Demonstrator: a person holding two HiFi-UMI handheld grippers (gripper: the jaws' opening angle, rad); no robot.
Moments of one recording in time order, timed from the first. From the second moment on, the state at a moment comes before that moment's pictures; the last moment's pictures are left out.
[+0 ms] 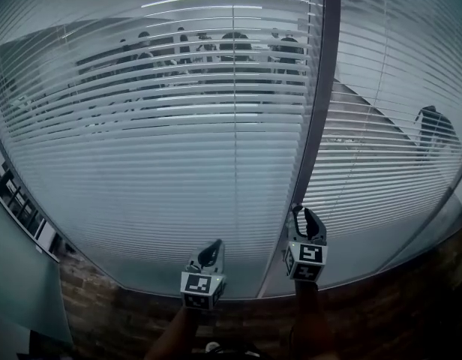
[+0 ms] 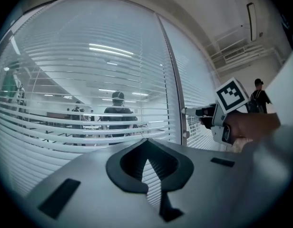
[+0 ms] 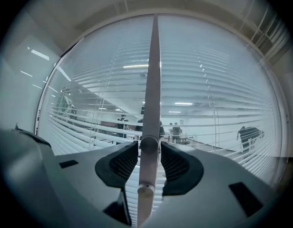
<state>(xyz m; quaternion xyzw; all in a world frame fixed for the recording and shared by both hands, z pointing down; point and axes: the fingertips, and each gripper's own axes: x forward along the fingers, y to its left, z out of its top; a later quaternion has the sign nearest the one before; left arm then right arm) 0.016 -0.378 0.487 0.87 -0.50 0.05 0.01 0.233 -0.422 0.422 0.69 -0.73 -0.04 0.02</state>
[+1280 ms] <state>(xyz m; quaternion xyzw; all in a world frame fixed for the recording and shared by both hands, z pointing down) 0.002 -0.375 0.493 0.86 -0.50 0.04 -0.01 0.226 -0.428 0.415 0.67 -0.72 -0.15 0.11</state>
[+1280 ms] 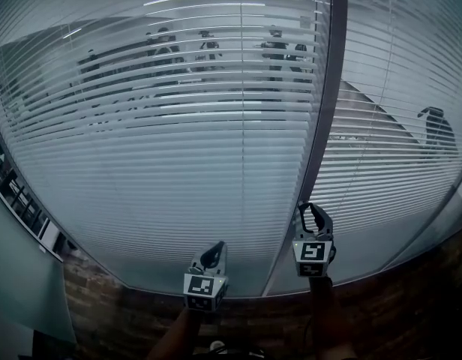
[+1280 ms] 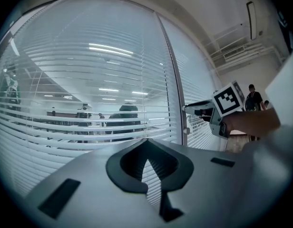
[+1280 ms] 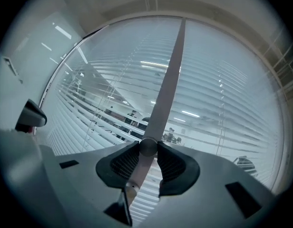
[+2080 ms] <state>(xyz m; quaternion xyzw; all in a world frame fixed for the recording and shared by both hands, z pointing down) -0.011 -0.358 0.494 0.86 -0.50 0.04 0.02 0.217 -0.428 0.427 0.52 -0.54 -0.45 0.48</state>
